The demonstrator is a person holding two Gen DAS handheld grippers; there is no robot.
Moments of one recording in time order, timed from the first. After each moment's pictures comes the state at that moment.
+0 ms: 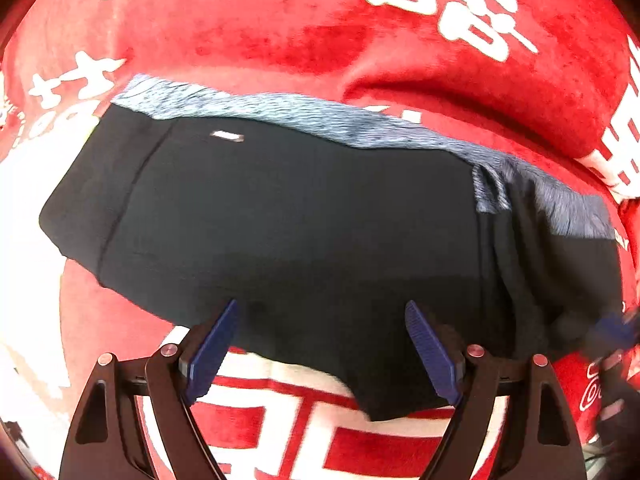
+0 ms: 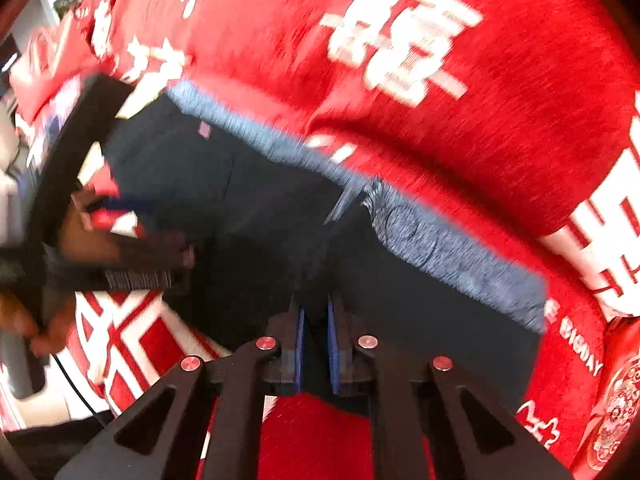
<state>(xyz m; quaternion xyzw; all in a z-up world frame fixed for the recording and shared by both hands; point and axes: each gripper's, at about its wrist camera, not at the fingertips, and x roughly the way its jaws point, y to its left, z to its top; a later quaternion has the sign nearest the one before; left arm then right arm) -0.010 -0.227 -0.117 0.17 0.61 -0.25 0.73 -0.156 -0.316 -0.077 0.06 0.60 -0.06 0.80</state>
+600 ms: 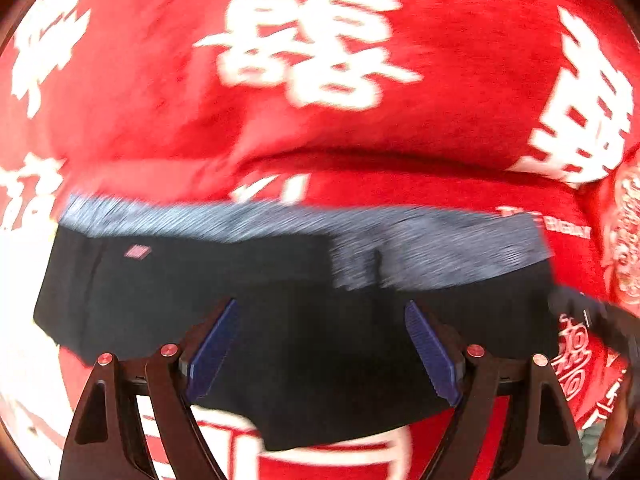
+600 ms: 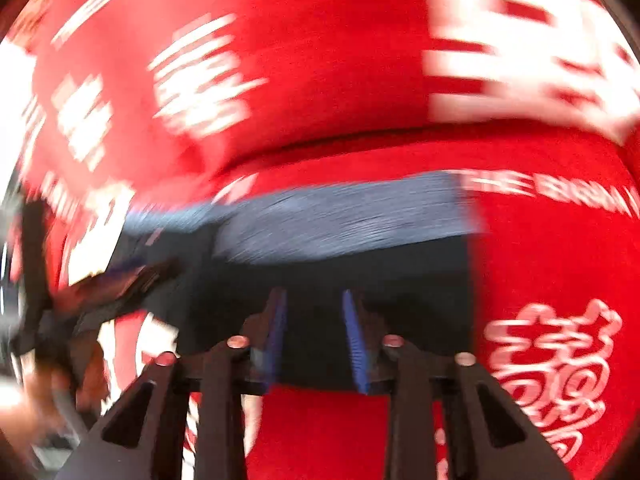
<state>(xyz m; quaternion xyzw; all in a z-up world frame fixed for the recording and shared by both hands) -0.039 -0.337 -0.056 0.20 0.56 -0.35 0.72 -0.245 -0.517 -0.054 0.39 0.50 -0.21 0.74</state>
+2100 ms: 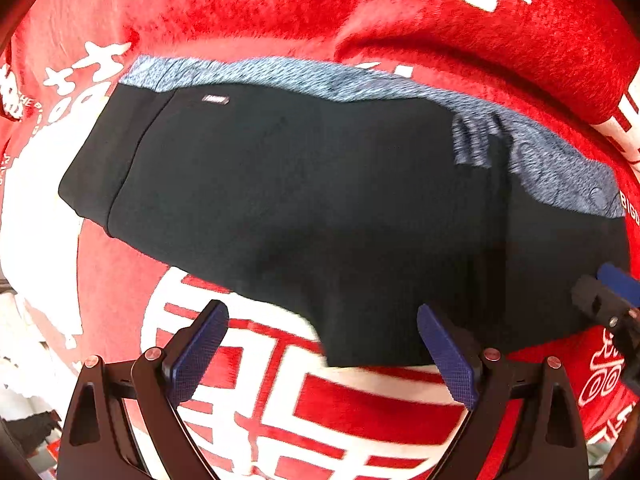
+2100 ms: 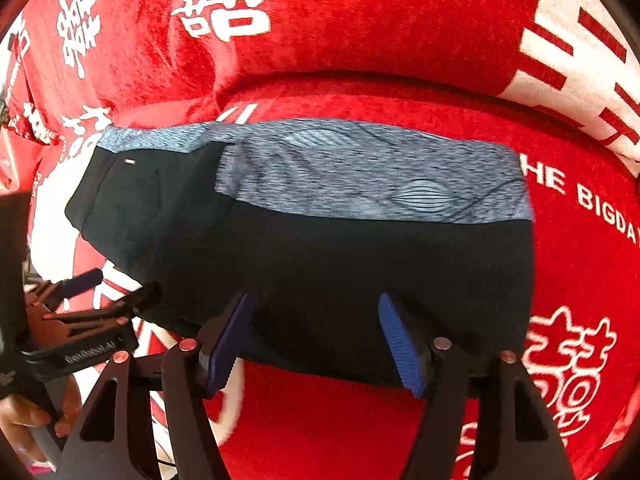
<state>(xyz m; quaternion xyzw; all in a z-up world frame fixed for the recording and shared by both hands) -0.045 -0.242 -0.113 0.22 0.65 -0.20 0.70 -0.181 -0.404 -0.082 0.28 0.60 -0.14 0.74</state>
